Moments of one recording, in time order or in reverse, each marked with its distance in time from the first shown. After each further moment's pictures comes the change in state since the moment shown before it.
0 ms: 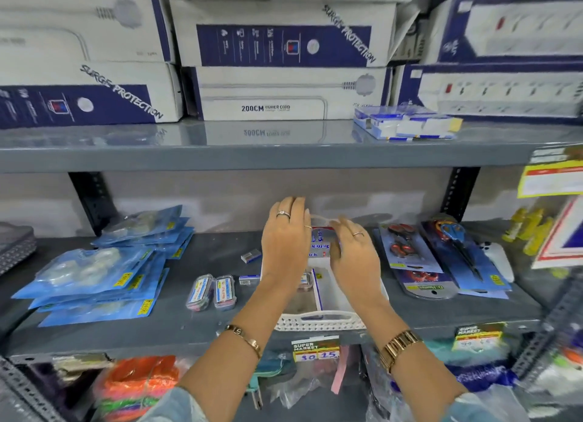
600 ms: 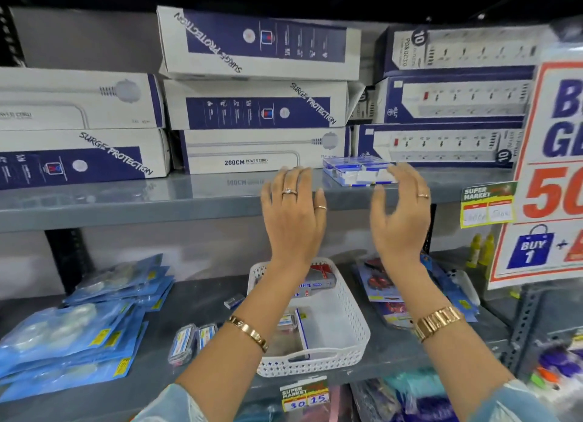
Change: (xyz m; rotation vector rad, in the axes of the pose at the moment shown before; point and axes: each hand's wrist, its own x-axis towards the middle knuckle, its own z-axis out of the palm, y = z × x) left_hand 0.079 0.060 -0.048 -0.090 0.206 0.093; right_hand 0.073 -0.016 -0.121 0.083 0.678 -0.084
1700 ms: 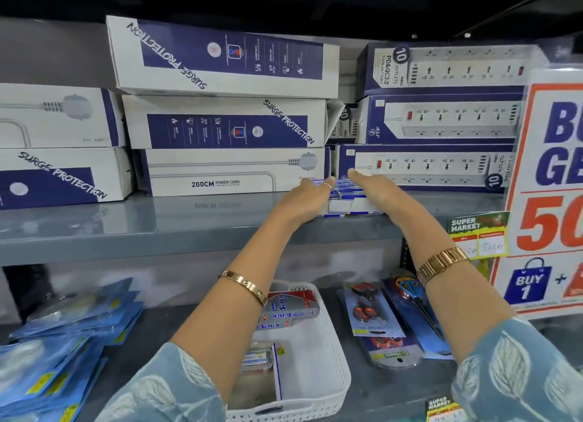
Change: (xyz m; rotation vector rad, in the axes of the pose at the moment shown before) left_hand 0.090 0.022 0.085 -0.393 -0.954 -0.592; right_hand 0.115 0.061 0.048 -0.003 -0.925 0.671
